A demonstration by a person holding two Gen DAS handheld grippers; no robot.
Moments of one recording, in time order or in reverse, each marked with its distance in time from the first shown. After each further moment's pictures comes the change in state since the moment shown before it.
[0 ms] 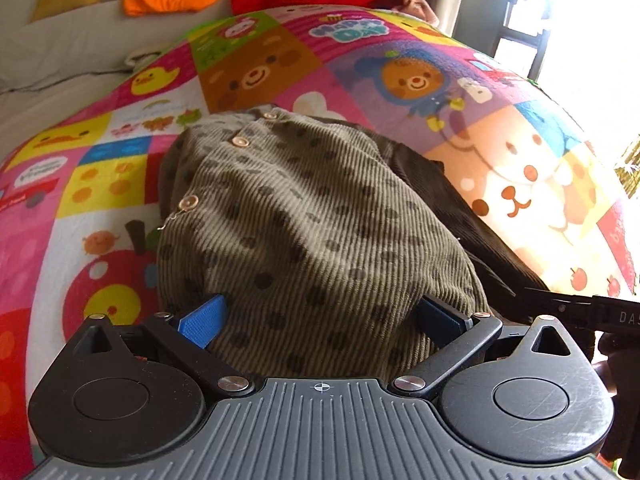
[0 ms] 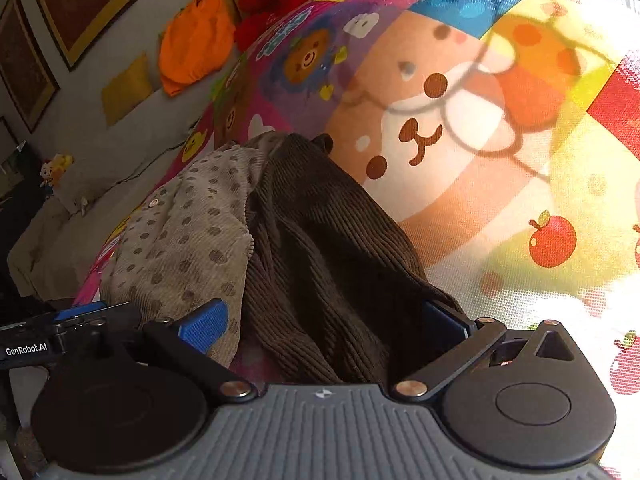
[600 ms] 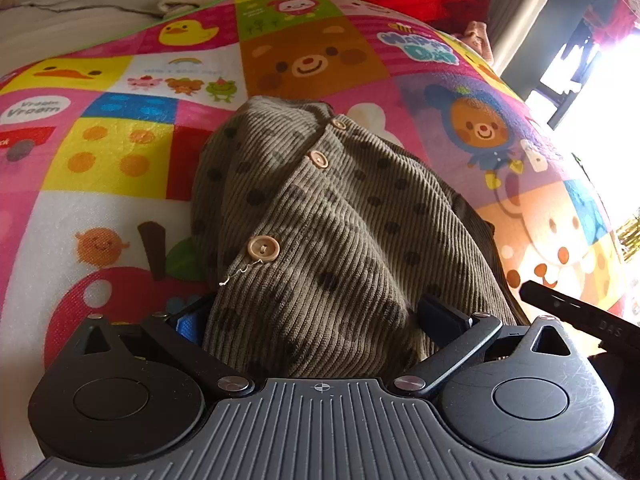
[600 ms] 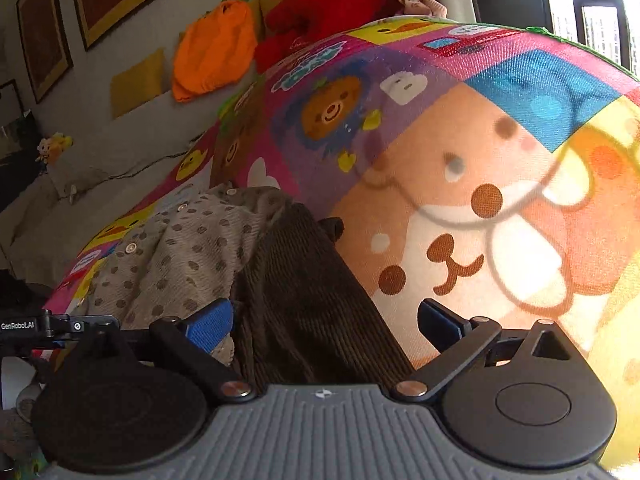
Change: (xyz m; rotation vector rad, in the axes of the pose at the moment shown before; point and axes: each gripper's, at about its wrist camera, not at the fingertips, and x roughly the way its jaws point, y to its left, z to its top) left arm 0.042 0.066 0.025 -0.216 0.013 -0.090; right arm 0.050 0.024 0.065 -0.202 -0.089 -0.061
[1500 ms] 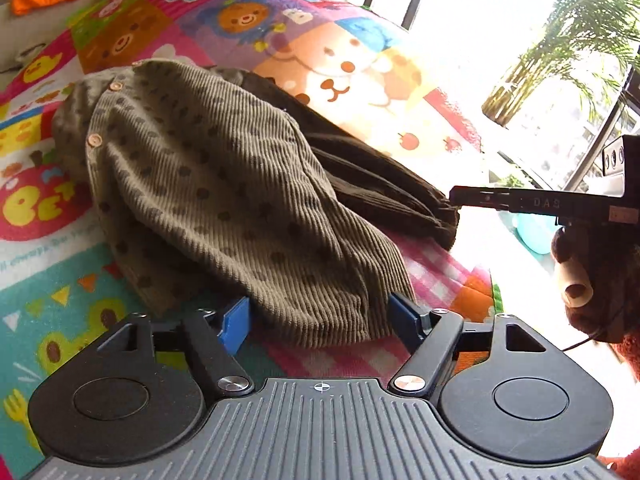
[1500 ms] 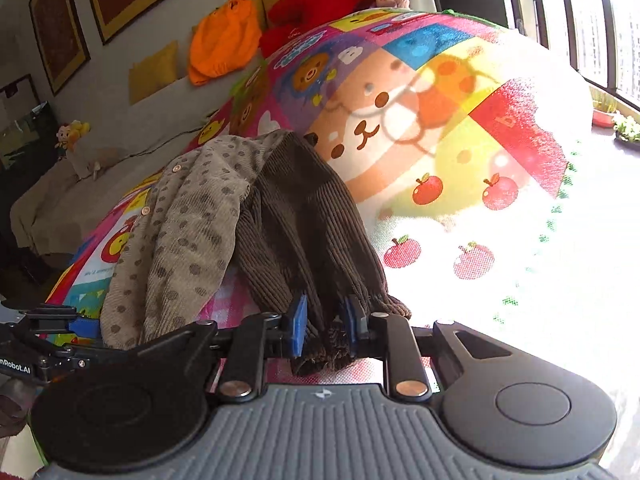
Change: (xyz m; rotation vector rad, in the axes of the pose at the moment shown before) left arm -0.110 -0.107 -0.152 0.445 0.118 -0.186; right arm -0.190 -0.046 -0.121 0.059 0.016 0.038
